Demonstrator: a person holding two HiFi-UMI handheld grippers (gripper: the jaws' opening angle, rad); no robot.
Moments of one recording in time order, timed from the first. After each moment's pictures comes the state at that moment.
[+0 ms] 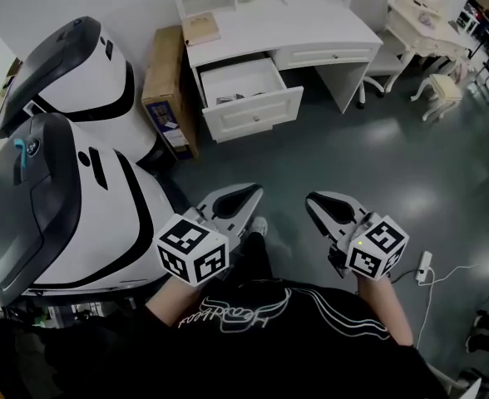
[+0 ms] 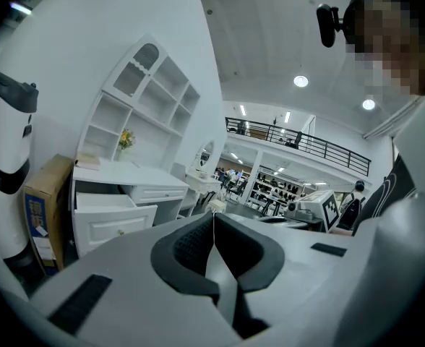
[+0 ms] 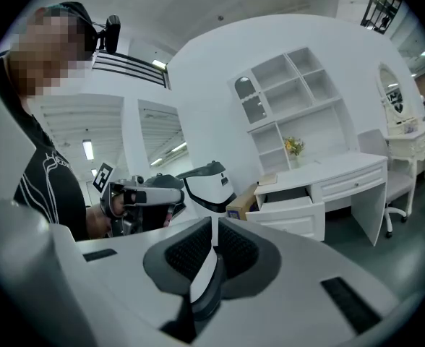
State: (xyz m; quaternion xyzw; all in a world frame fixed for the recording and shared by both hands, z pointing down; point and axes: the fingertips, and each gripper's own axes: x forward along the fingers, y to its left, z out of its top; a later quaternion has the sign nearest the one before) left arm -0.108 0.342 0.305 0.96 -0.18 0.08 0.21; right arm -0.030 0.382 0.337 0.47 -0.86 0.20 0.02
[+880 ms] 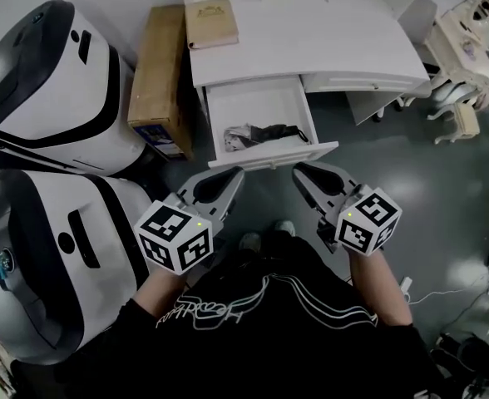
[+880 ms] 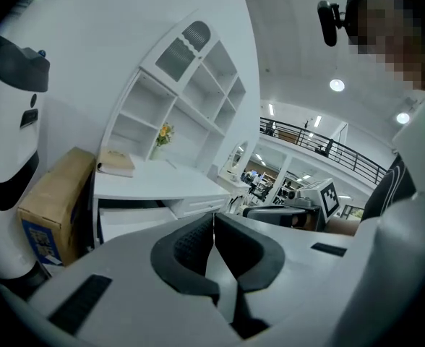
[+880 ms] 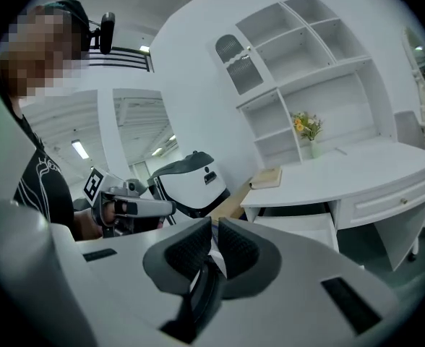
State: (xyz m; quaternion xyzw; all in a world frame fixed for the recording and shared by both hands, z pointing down) left arm -0.097 -0.040 0.356 0.93 -0.25 0.09 0.26; right arm -0.005 -0.025 0.370 0.43 -0.87 0.24 0.06
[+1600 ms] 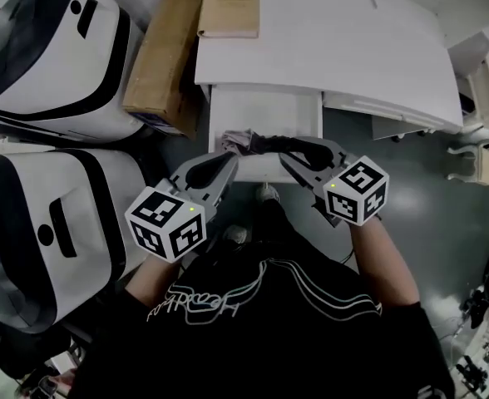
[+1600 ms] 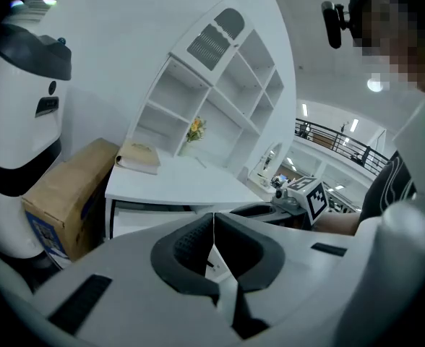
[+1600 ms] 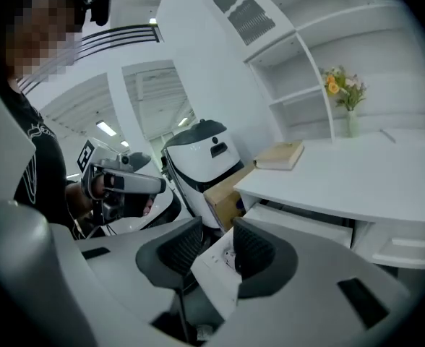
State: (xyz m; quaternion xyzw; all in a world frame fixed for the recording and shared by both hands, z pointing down) left arm -0.050 -0.165 0.404 0.87 -0.36 0.10 0.32; right arm 0.035 -0.180 0.450 0.27 -0.91 0.26 0.18
